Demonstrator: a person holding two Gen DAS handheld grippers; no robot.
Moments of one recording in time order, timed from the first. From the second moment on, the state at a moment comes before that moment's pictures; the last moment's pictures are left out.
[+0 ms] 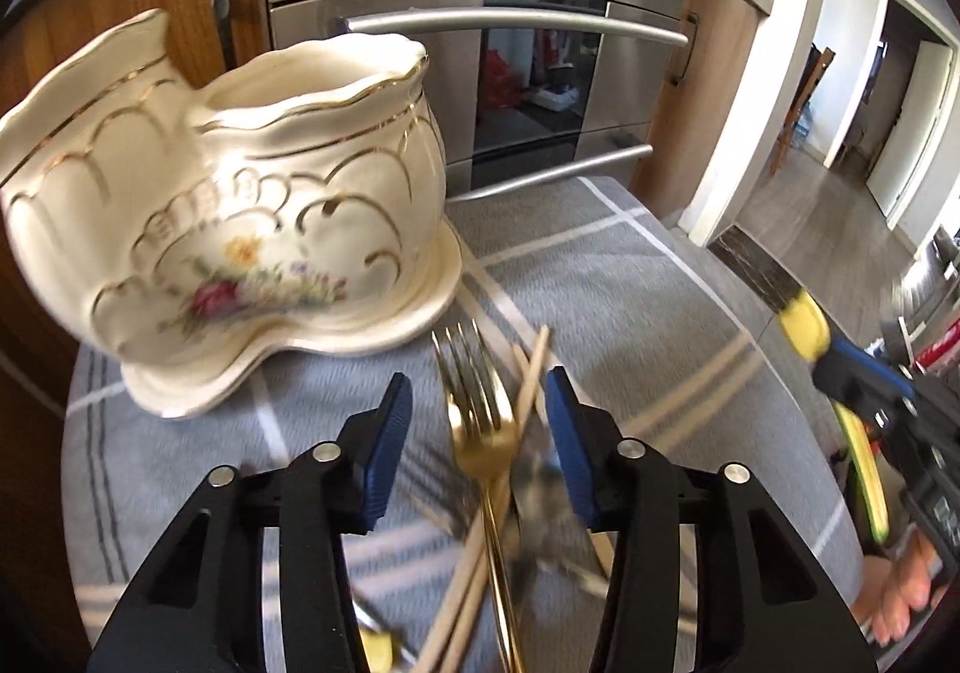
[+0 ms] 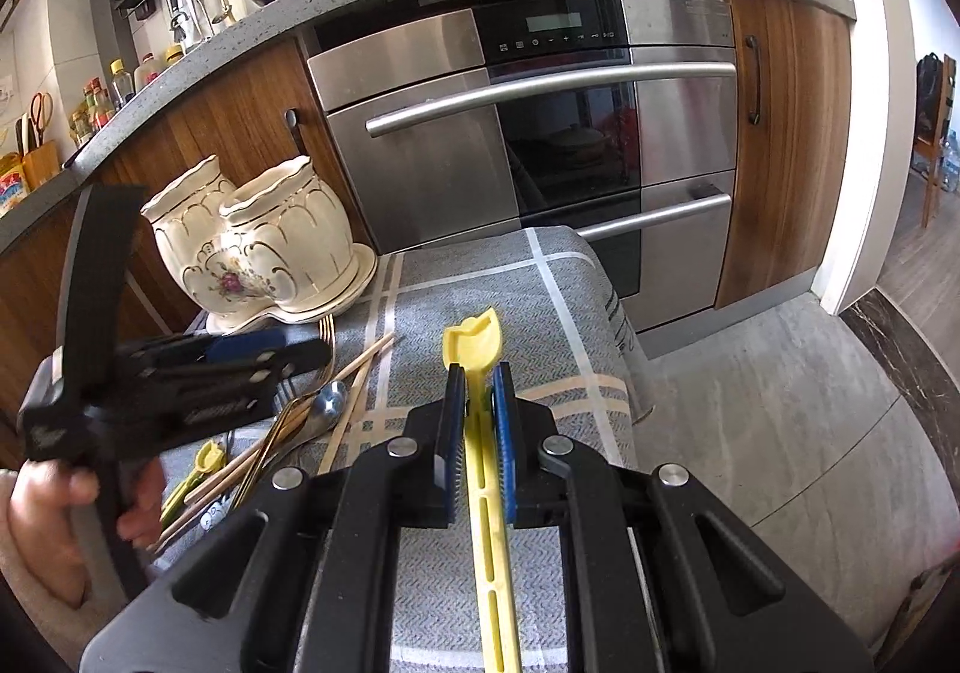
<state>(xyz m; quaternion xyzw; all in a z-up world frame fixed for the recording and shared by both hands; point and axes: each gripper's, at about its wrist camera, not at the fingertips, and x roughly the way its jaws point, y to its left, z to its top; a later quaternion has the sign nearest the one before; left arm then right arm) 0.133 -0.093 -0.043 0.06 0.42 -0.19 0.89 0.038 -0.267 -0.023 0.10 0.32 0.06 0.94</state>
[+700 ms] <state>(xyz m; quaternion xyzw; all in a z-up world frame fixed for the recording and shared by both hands) 0.155 -0.094 -0.059 0.03 0.44 -0.19 0.88 0.032 -0.270 -0.019 0.11 0.31 0.08 0.94</state>
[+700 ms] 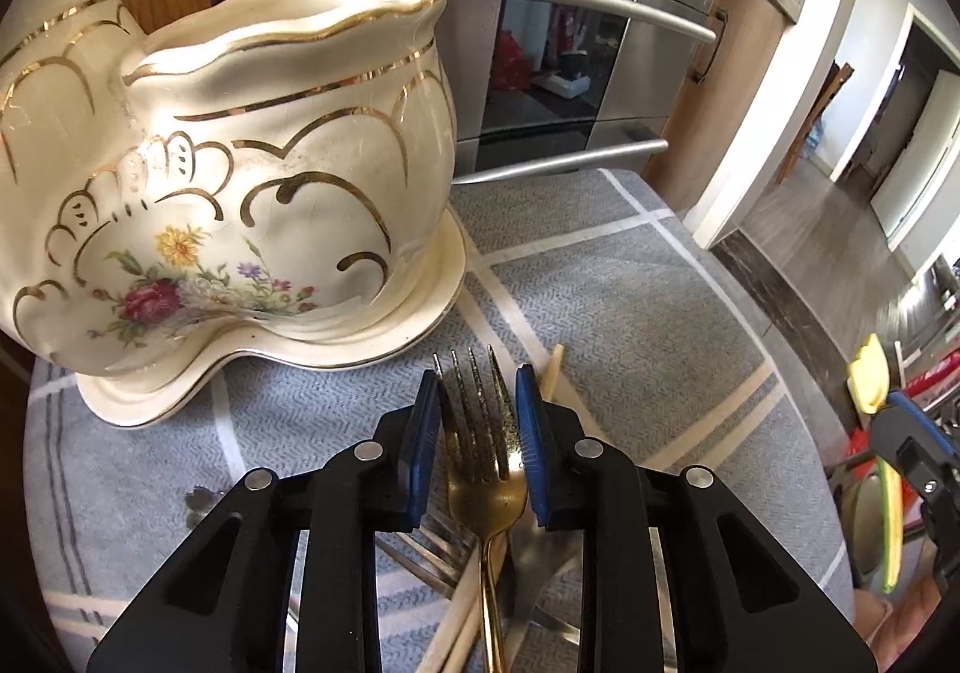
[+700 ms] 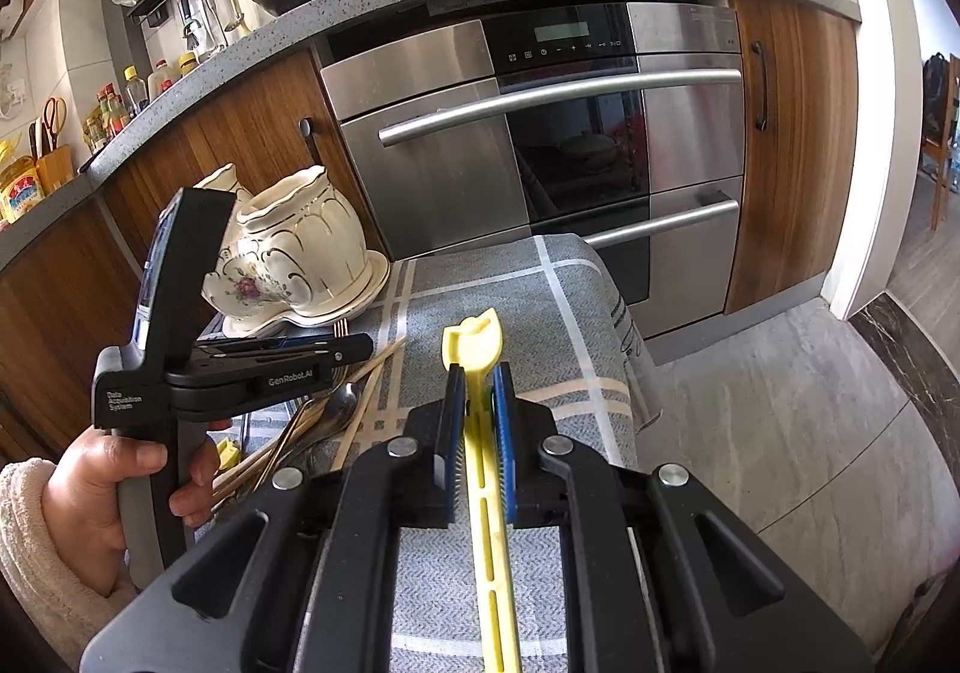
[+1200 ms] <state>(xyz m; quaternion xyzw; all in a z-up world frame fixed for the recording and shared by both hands) 0.115 -0.080 -0.006 0.02 0.37 -0.21 0.91 0.031 -0.267 -0.017 0.11 0.31 0.08 0.94</state>
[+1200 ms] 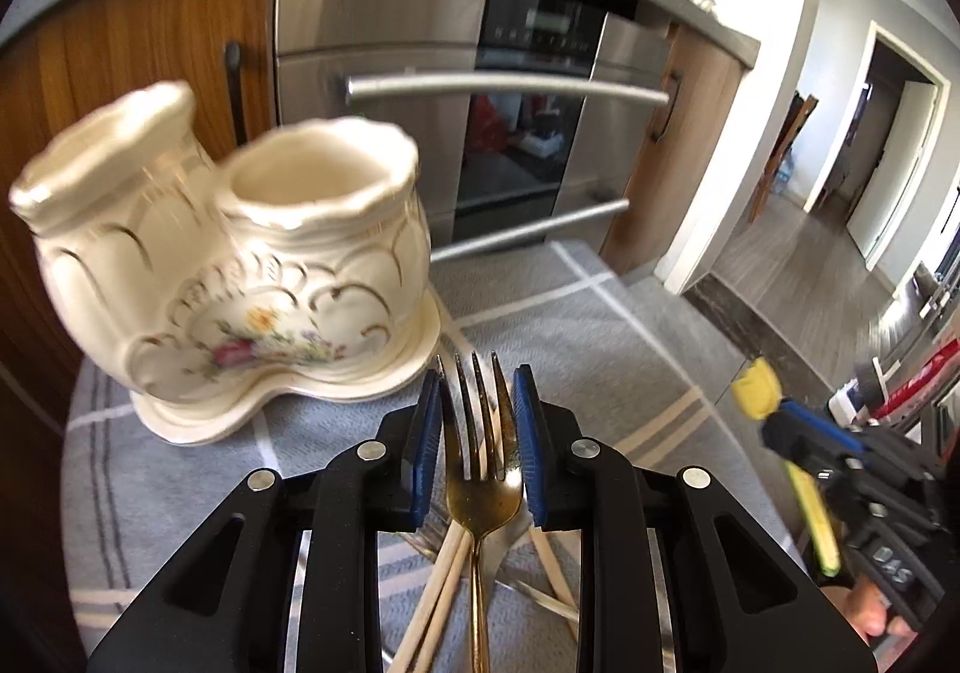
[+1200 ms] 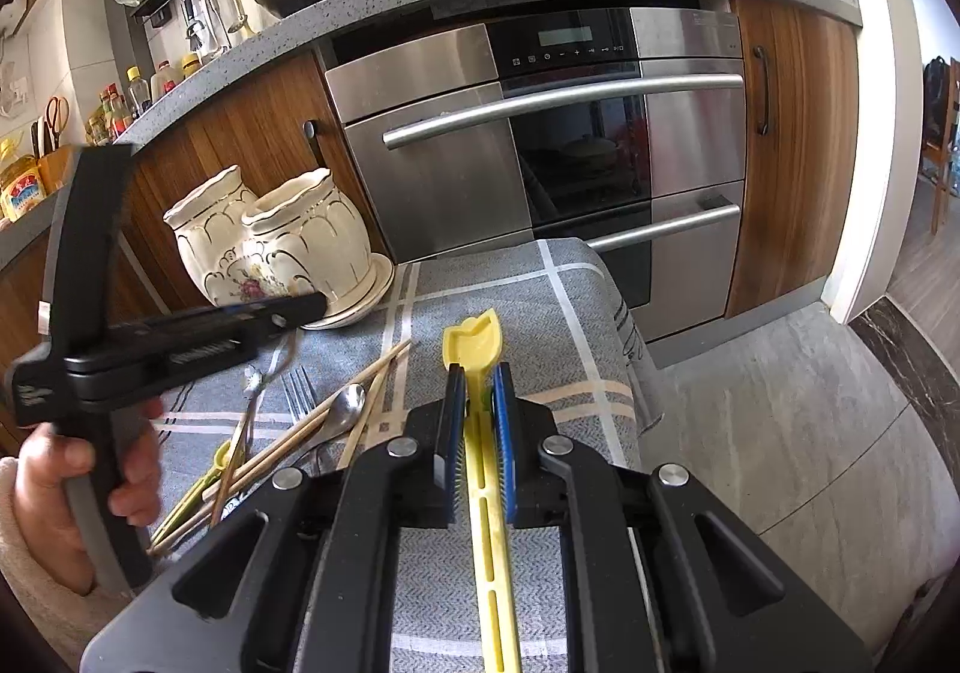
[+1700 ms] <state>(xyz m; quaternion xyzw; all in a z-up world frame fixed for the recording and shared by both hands) 0.063 -0.040 0.054 0.00 0.31 -0.23 0.92 0.025 -0.250 -0.004 0.11 0.27 0.10 0.95</state>
